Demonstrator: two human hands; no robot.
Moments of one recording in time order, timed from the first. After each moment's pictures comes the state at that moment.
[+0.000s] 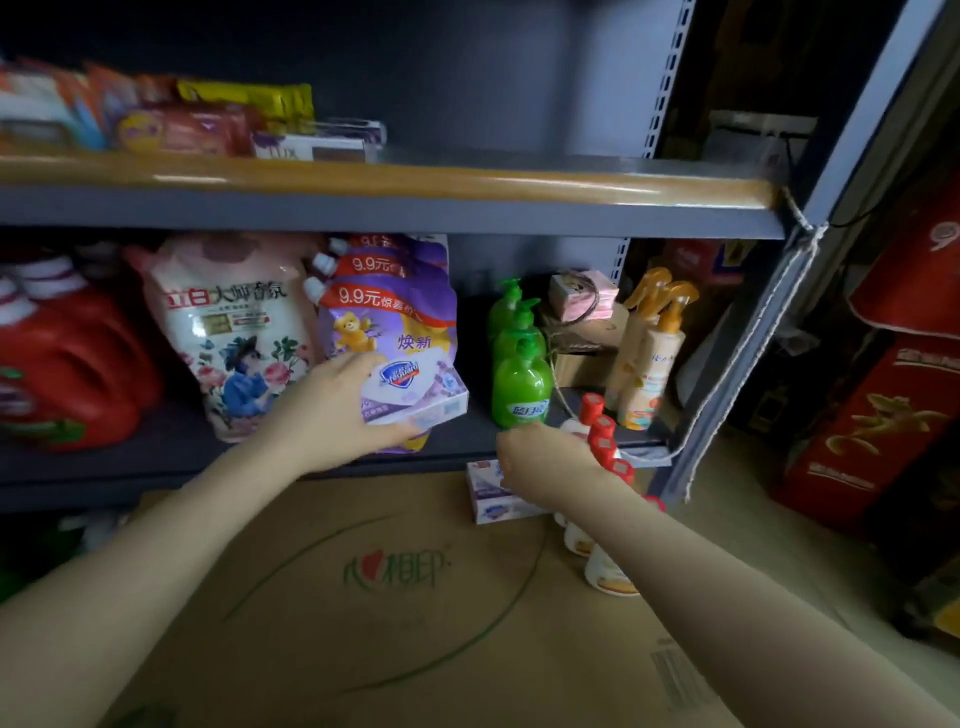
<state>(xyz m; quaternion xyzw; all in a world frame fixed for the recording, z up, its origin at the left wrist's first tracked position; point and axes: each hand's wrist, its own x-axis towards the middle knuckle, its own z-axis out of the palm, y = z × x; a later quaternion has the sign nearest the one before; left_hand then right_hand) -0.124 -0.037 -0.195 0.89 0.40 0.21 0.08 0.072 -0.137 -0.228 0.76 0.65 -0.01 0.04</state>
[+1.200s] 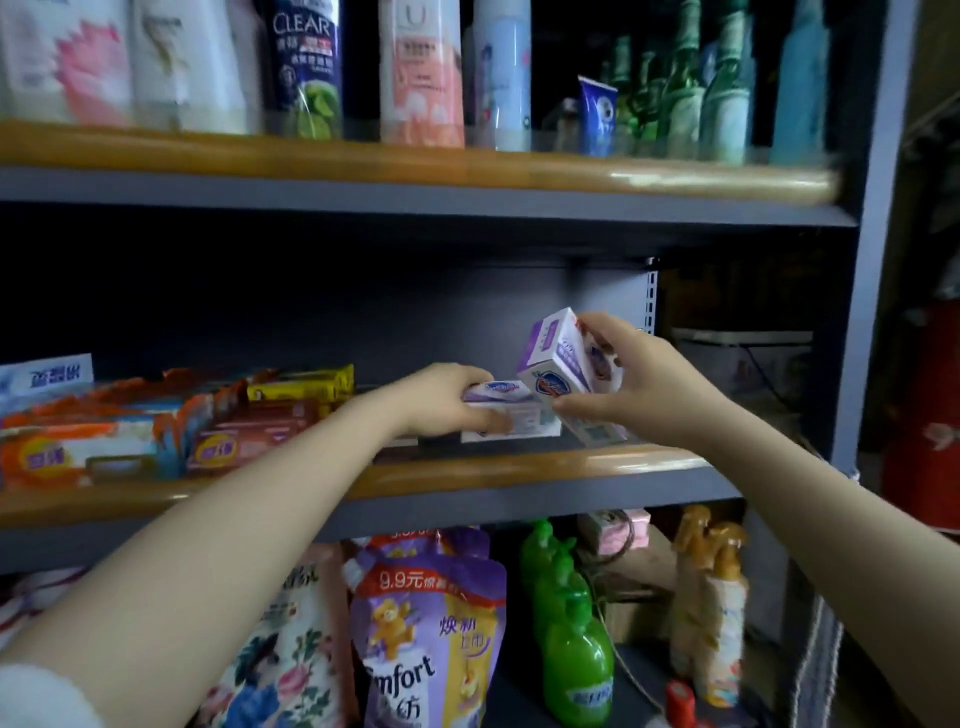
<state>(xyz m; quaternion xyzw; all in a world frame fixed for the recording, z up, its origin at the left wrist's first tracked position) -0.037 0.084 0.021 0.95 0.21 0.20 0.07 0.110 -0.088 0.027 0.63 0.65 0.13 -0.39</state>
